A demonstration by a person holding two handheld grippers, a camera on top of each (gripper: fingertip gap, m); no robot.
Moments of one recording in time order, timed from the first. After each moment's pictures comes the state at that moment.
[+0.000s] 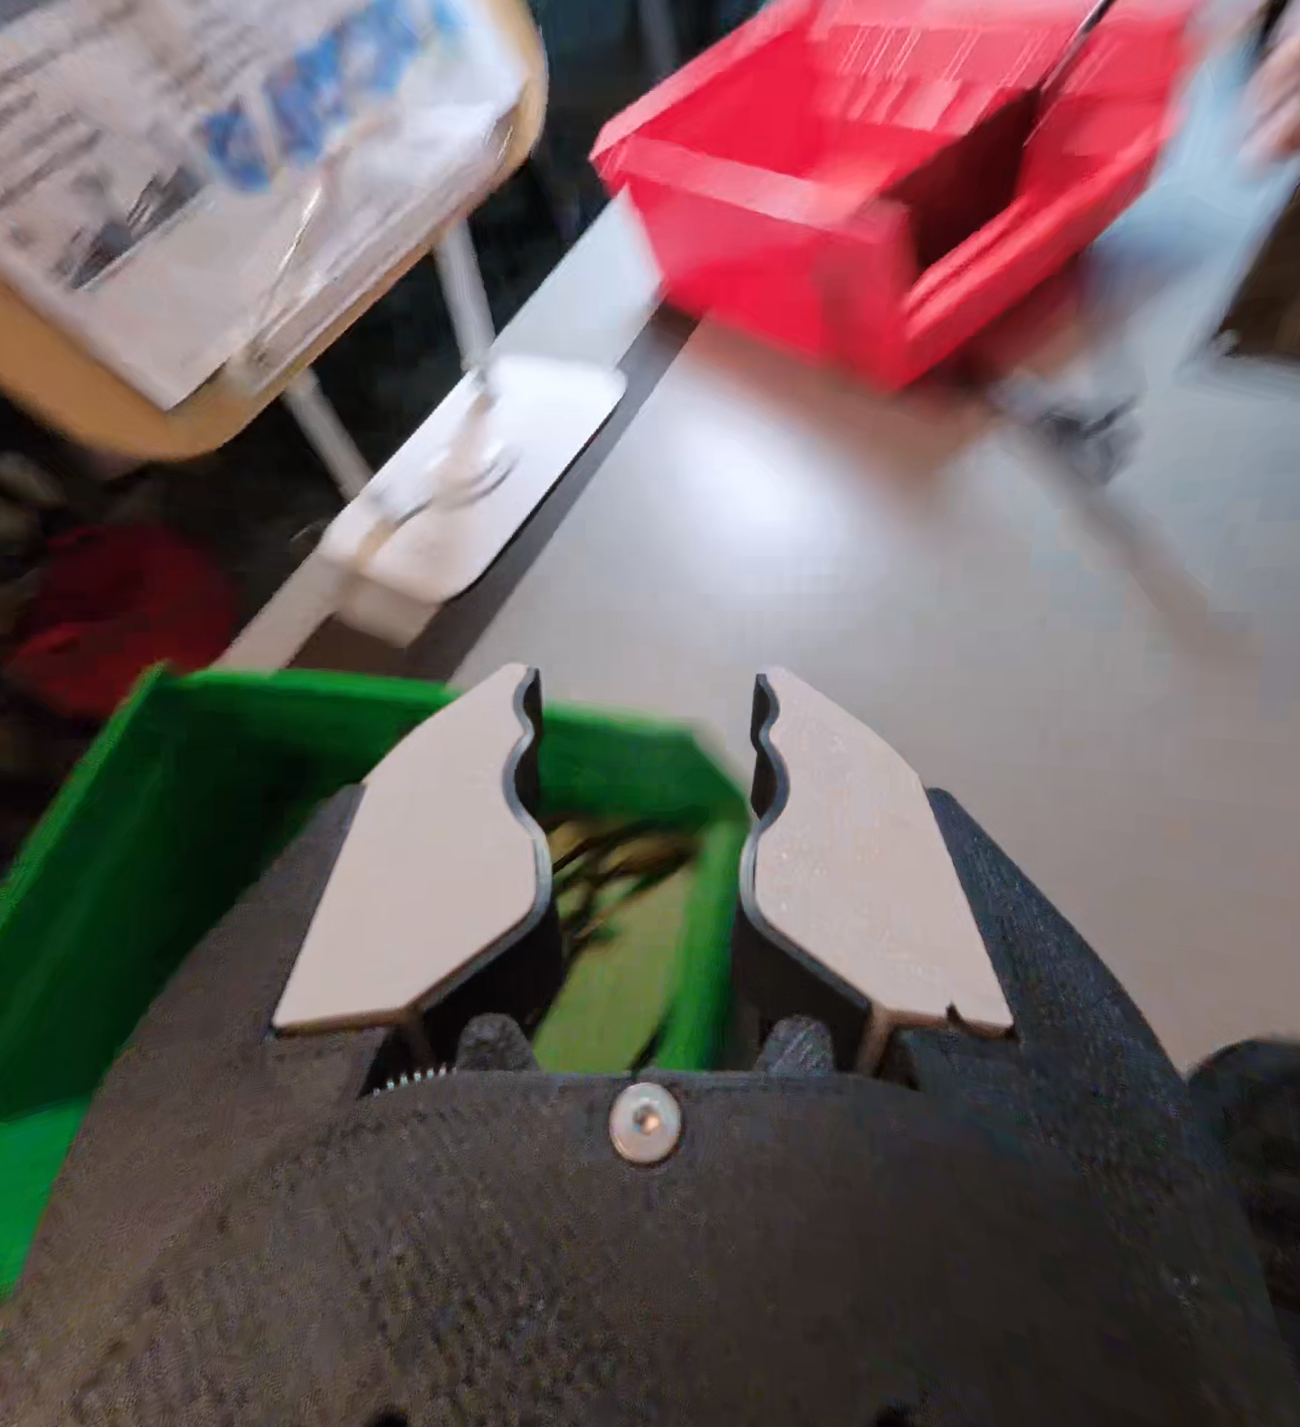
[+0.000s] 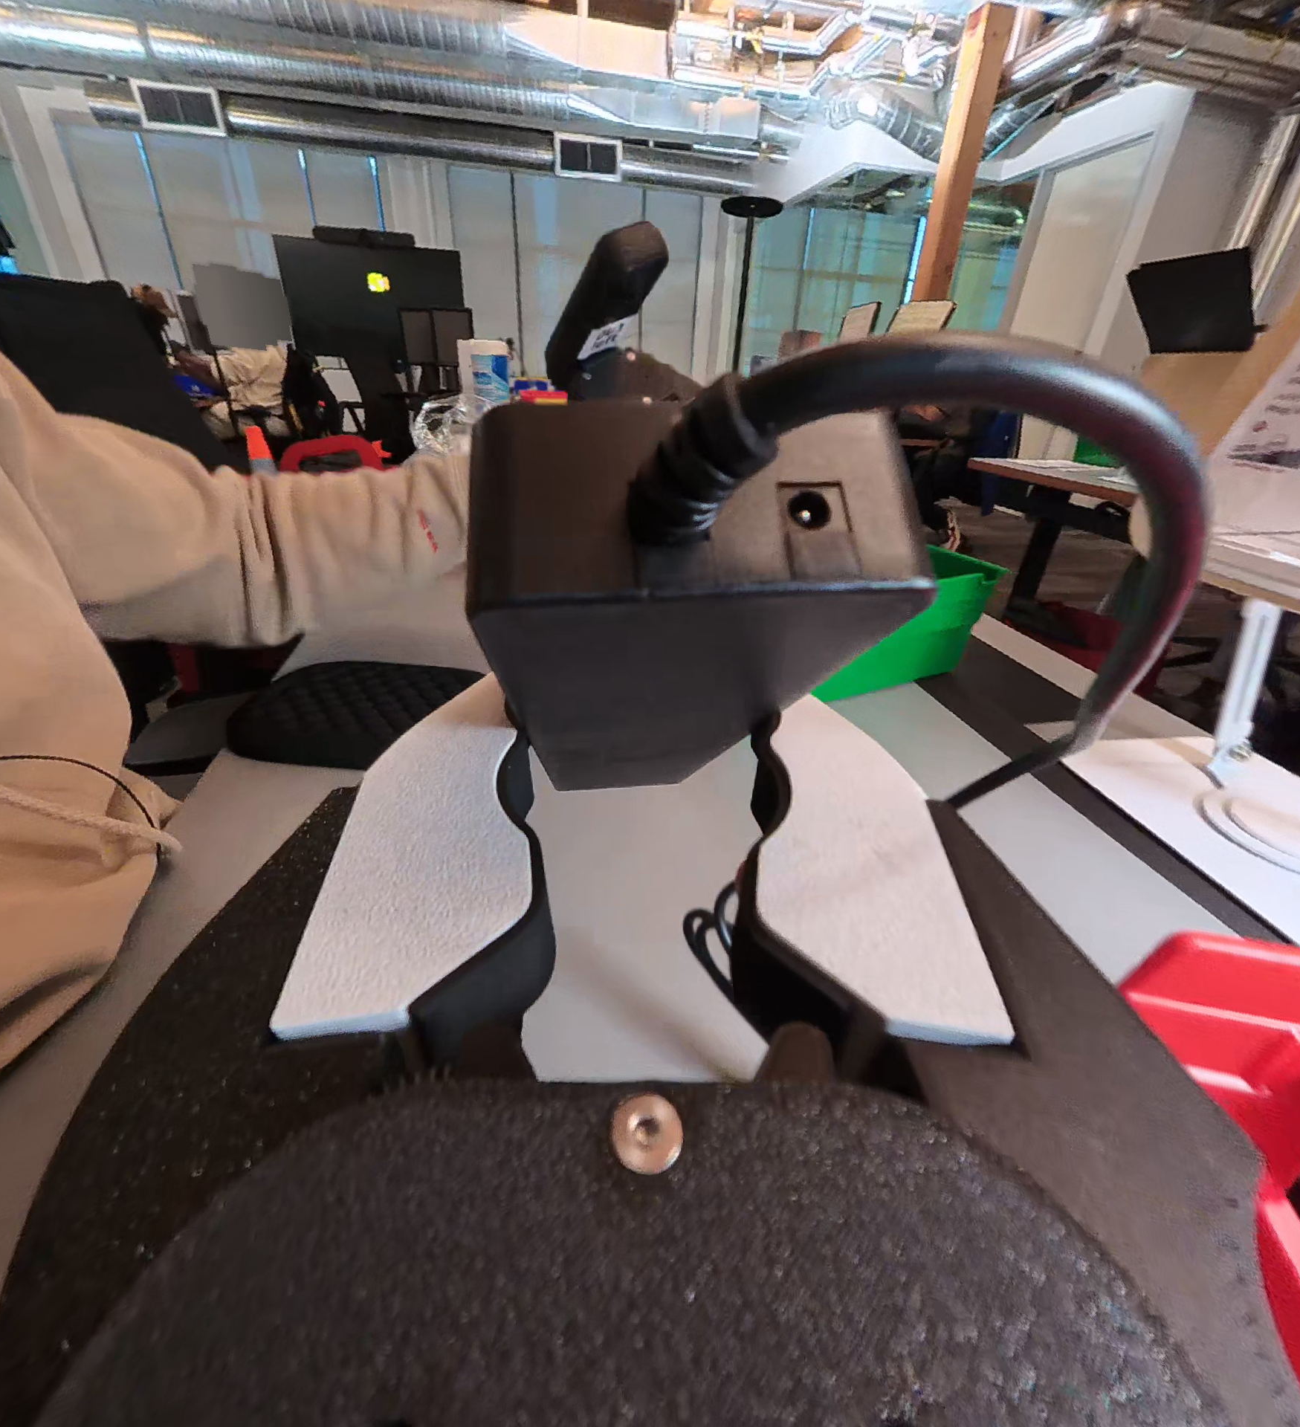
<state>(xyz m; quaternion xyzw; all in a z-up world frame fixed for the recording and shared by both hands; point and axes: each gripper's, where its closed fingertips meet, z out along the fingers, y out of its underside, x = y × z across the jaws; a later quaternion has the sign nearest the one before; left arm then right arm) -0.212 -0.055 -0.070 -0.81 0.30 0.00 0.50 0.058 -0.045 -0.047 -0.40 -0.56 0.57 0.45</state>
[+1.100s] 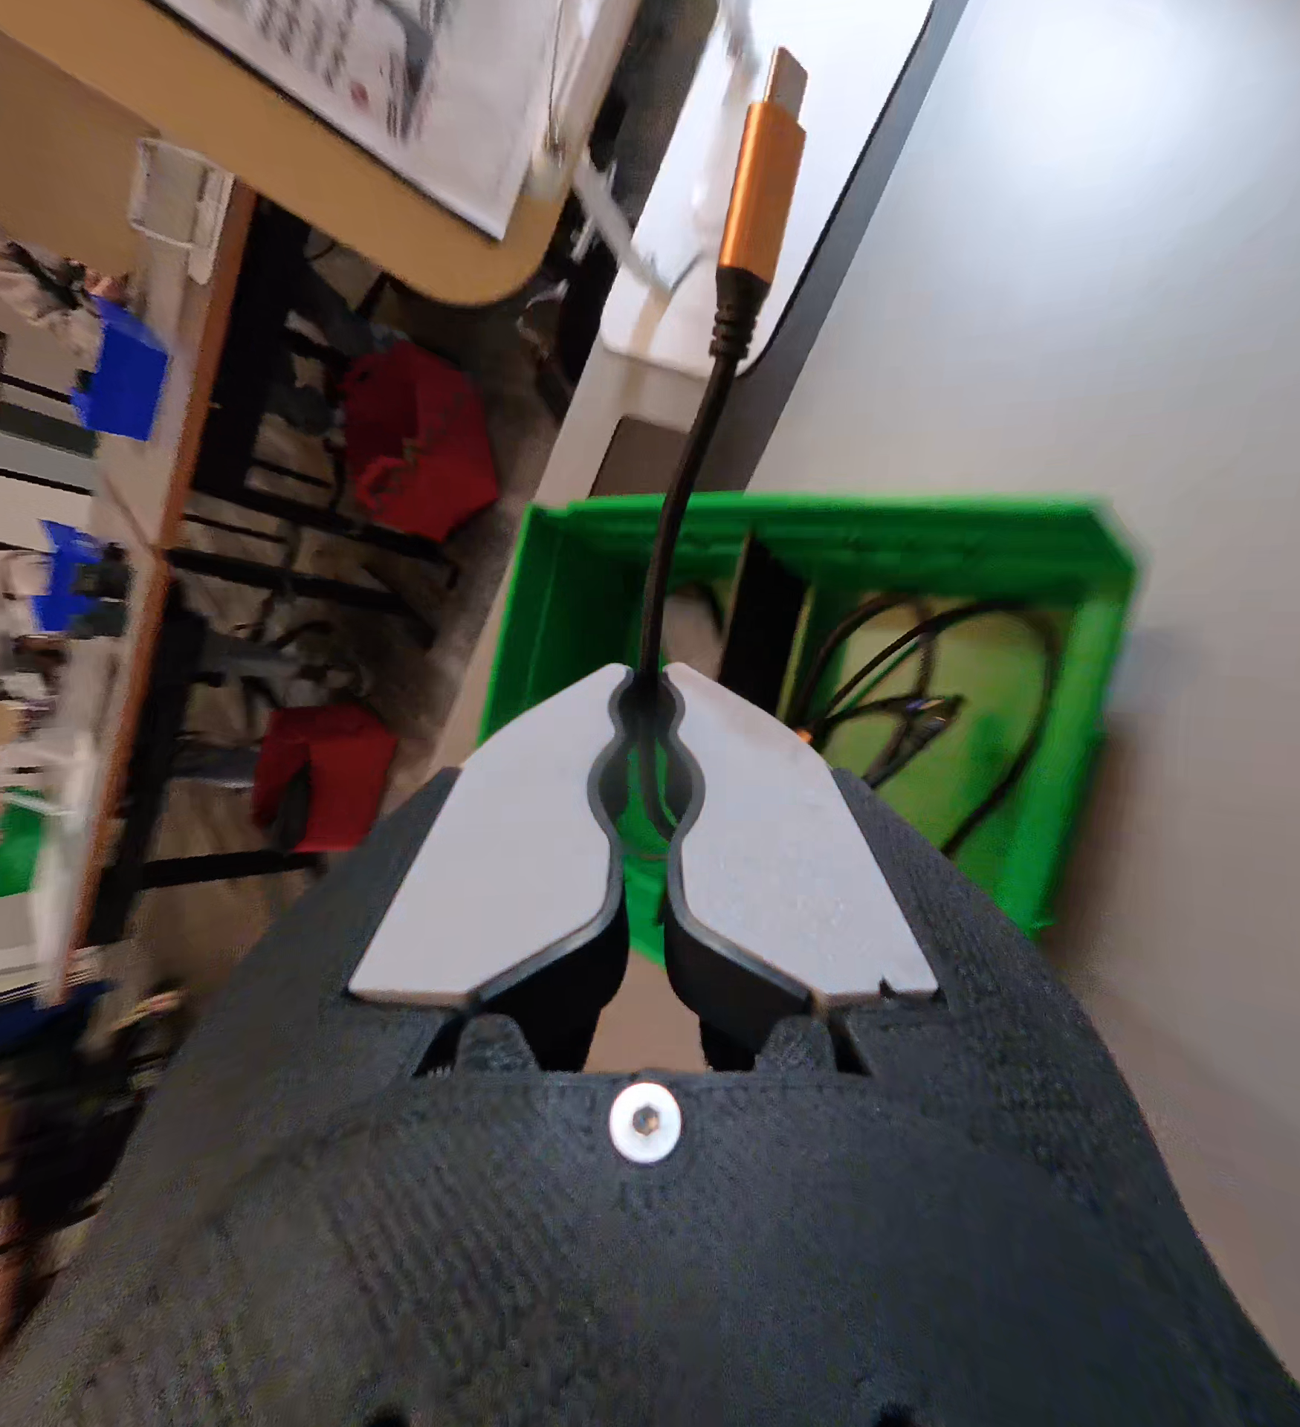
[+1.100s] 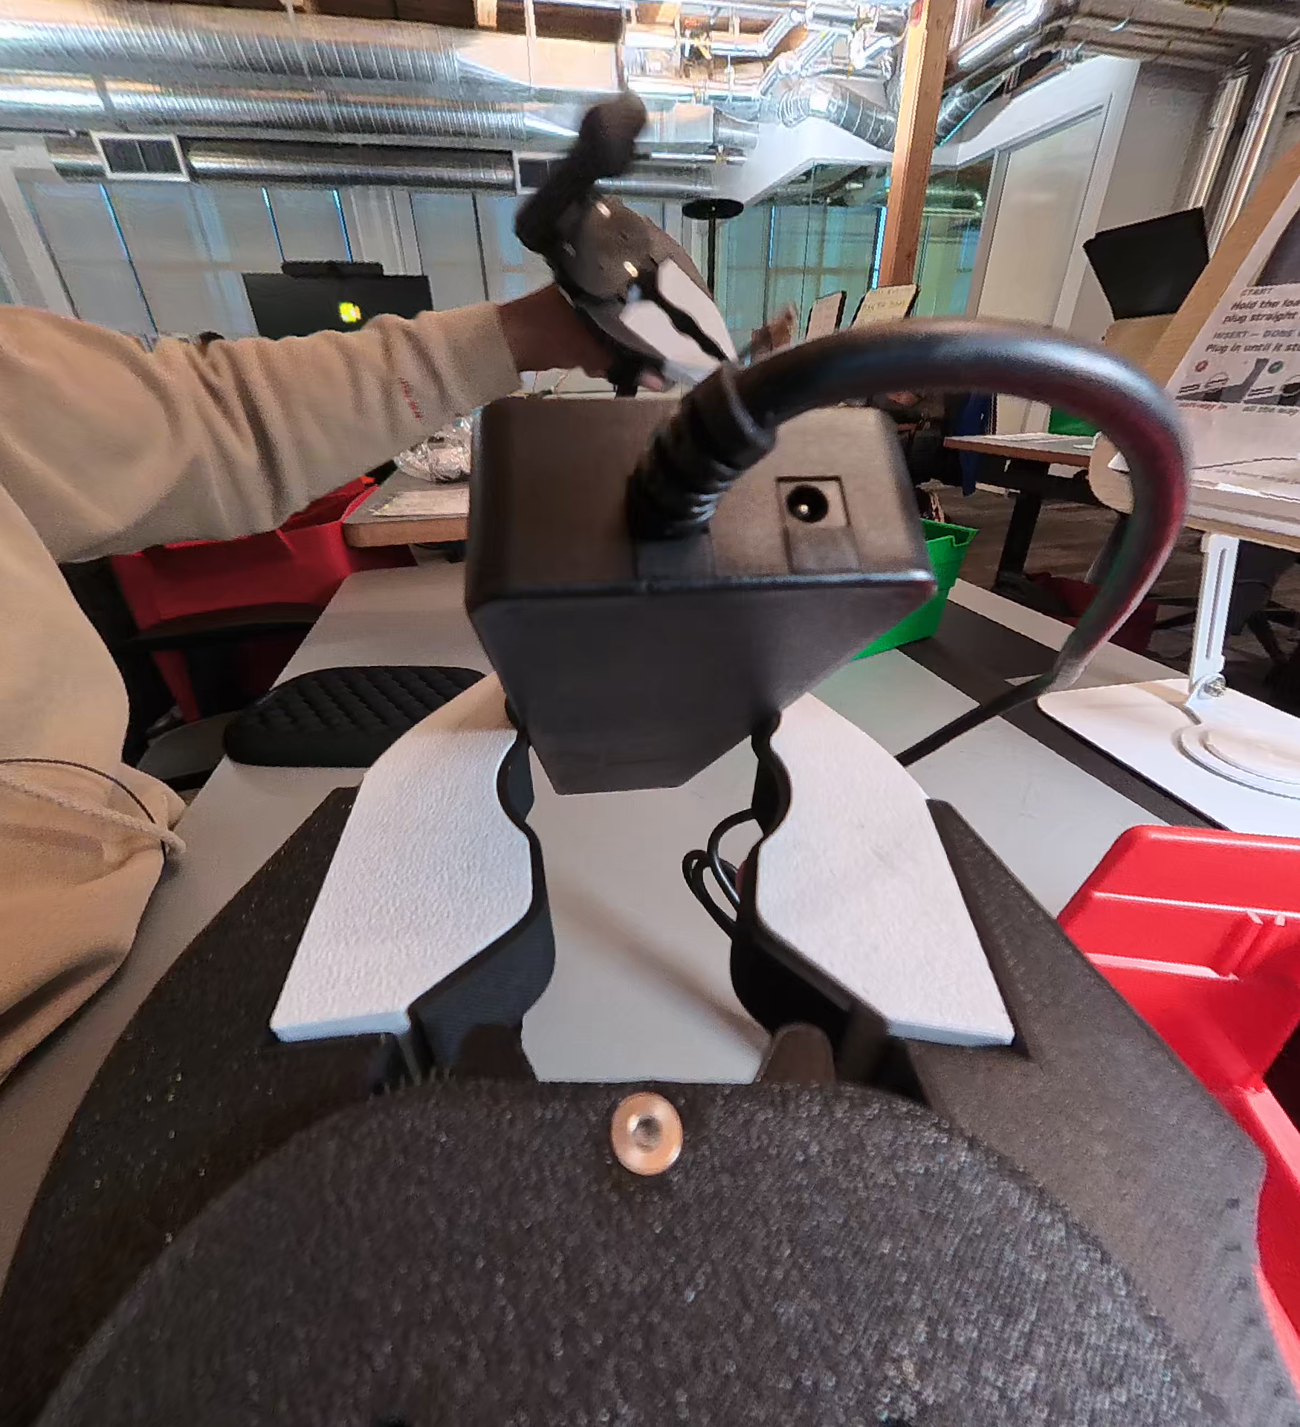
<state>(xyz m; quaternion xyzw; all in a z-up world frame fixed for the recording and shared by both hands) -0.298 -0.054 -0.007 -0.84 0.33 0.20 0.39 0.073 -0.030 -0.057 -0.42 -0.53 0.58 0.44</state>
